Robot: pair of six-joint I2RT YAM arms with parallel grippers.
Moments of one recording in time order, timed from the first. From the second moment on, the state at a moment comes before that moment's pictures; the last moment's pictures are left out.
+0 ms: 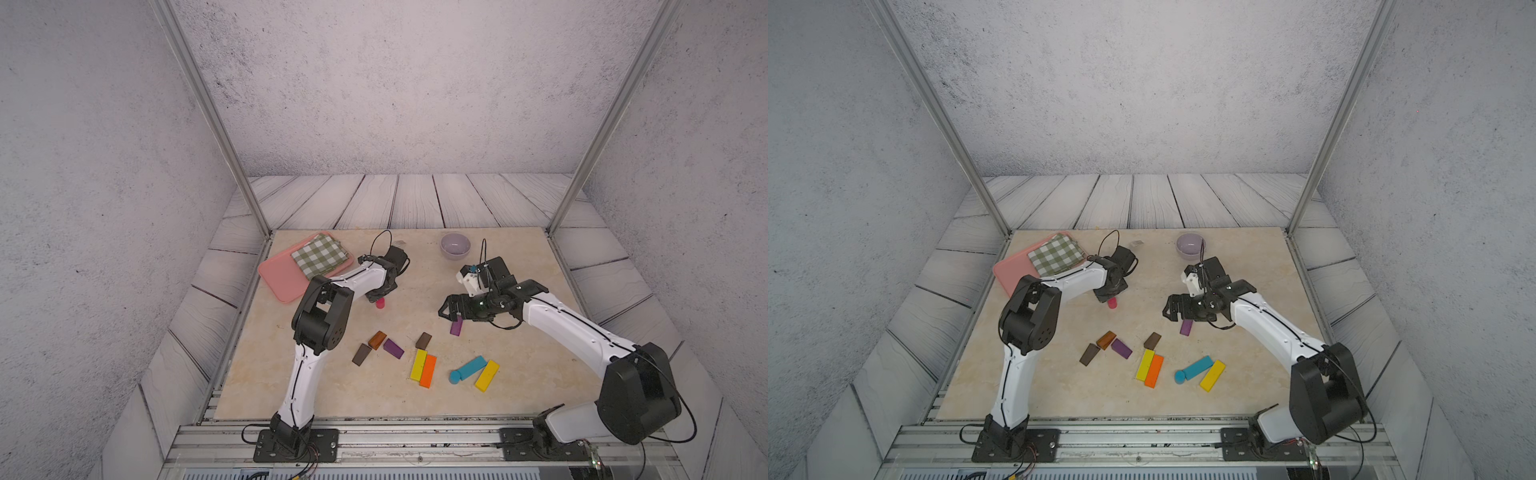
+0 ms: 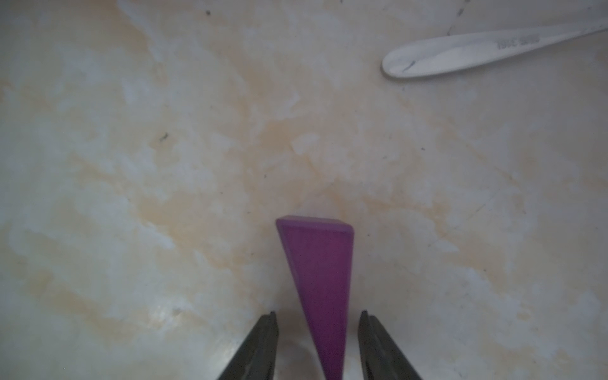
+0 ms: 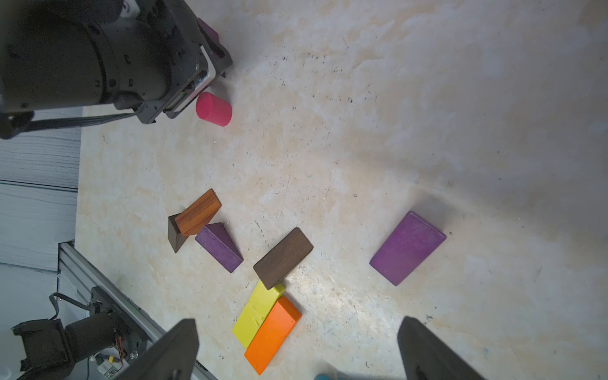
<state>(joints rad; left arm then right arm) -0.55 2.23 1.67 -0.73 -0.37 -1.04 0.44 1.43 1.06 -0.67 -0.39 0.34</state>
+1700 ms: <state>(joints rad) -0.32 1.12 0.78 -0.54 -0.09 -0.60 0.78 1.60 1.20 -0.67 -0.10 0.20</state>
